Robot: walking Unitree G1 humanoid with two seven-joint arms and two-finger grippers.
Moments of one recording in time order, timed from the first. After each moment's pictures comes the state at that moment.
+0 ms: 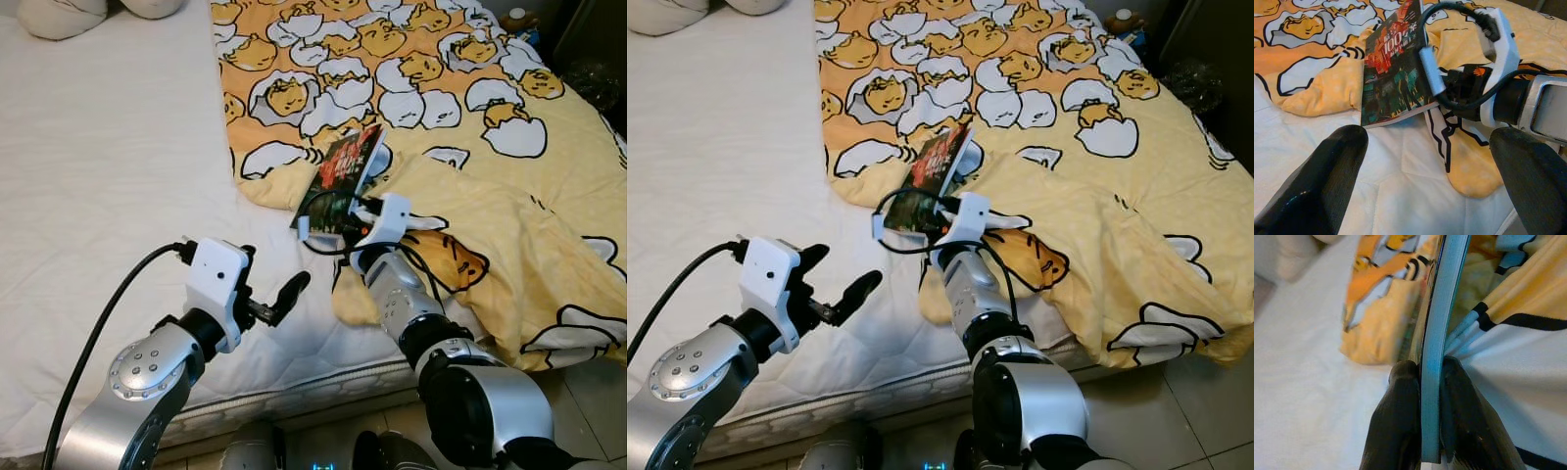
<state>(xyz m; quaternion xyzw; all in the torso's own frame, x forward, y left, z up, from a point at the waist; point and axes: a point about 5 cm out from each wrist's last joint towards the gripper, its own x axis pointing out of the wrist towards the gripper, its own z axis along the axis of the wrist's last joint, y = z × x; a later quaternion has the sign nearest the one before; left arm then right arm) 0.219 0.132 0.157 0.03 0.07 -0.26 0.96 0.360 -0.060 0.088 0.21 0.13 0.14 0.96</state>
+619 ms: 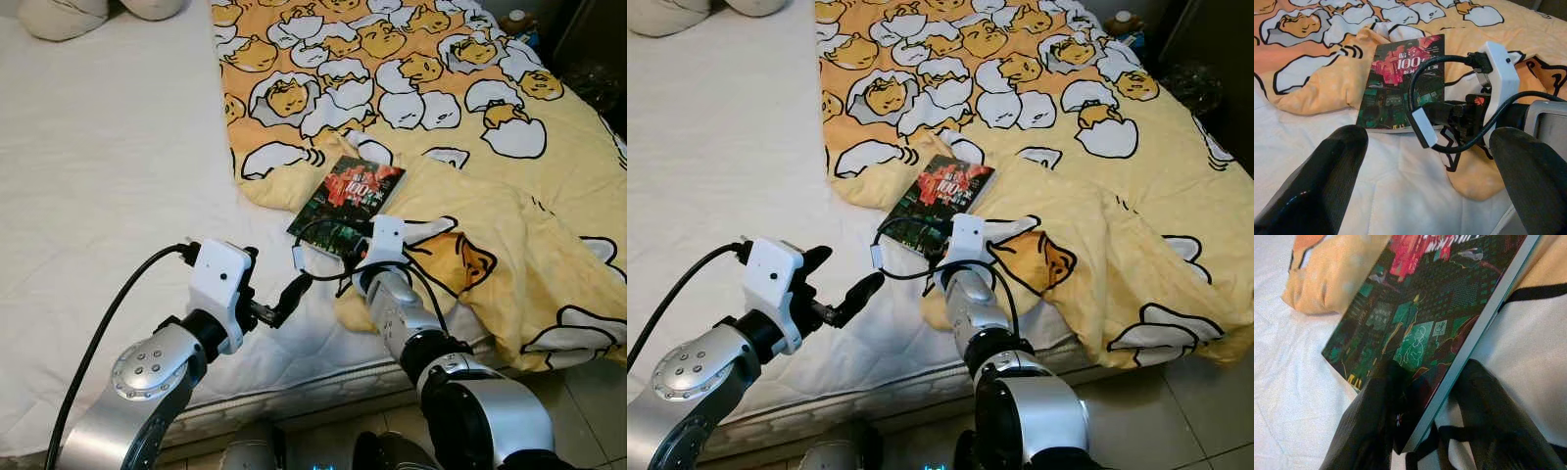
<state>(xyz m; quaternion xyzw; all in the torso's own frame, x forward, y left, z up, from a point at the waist) 0.219 0.130 0.155 0.03 0.08 -0.27 0.96 0.345 -0.066 0.060 0.14 0.19 0.09 0.97</state>
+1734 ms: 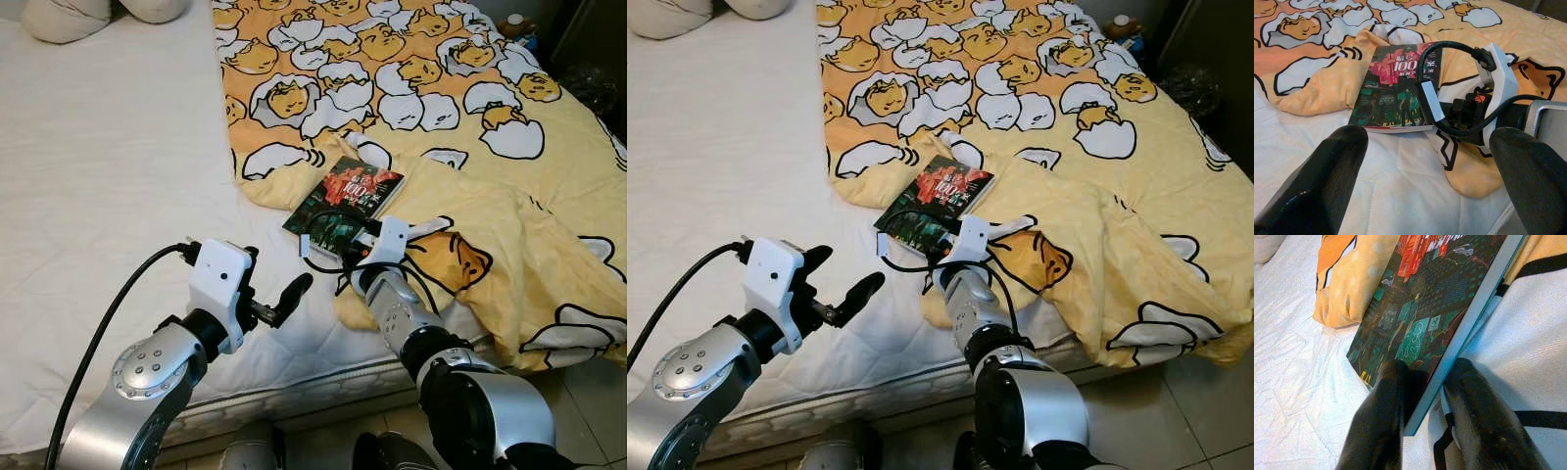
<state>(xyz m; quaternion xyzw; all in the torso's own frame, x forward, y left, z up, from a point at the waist) 0.220 0.129 0.155 0.03 0.08 -0.27 0.96 0.346 -0.065 0.061 0.25 0.19 0.11 0.94</state>
